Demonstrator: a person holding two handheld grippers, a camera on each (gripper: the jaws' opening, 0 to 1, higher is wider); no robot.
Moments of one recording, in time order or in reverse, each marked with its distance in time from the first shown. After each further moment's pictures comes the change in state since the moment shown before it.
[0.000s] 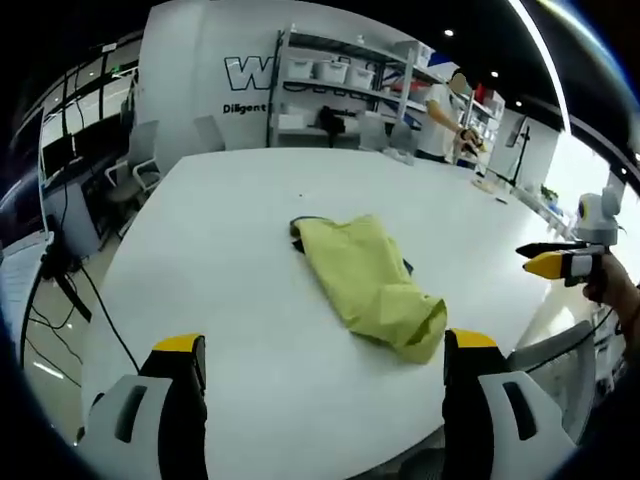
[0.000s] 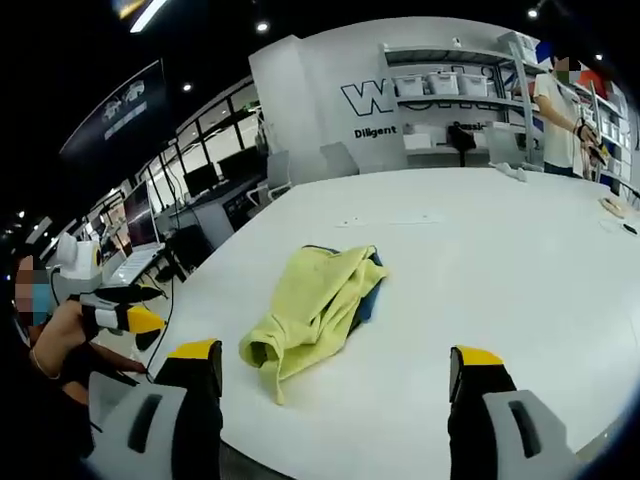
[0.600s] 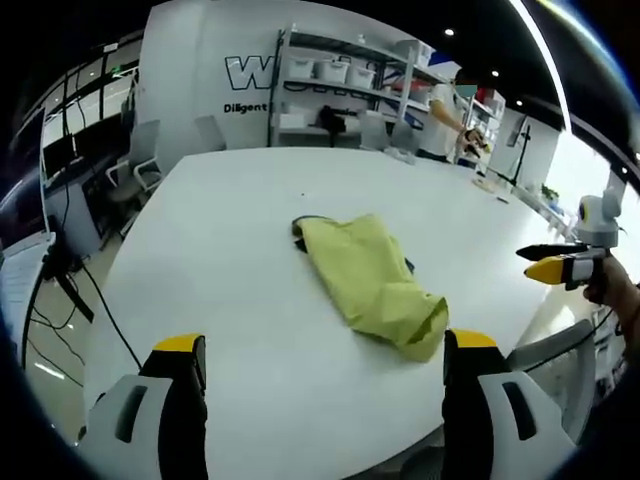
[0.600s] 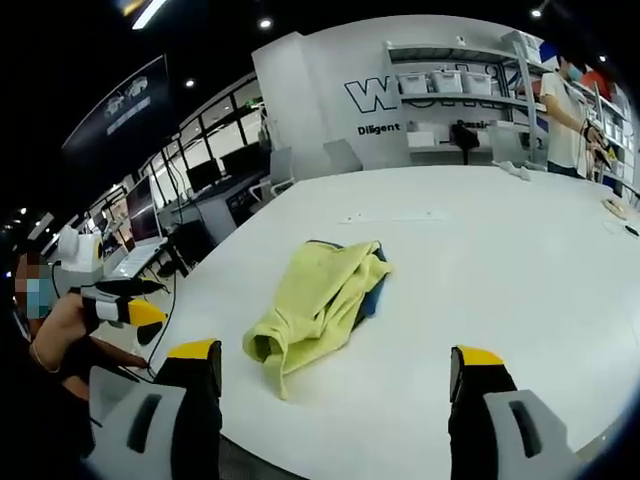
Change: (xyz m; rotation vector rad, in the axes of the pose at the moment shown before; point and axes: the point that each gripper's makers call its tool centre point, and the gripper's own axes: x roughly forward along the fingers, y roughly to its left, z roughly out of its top) left arm -0.003 0.001 0.000 0.005 0.003 0.003; right arm 0.000 0.006 -0.007 -0.014 0.019 0.011
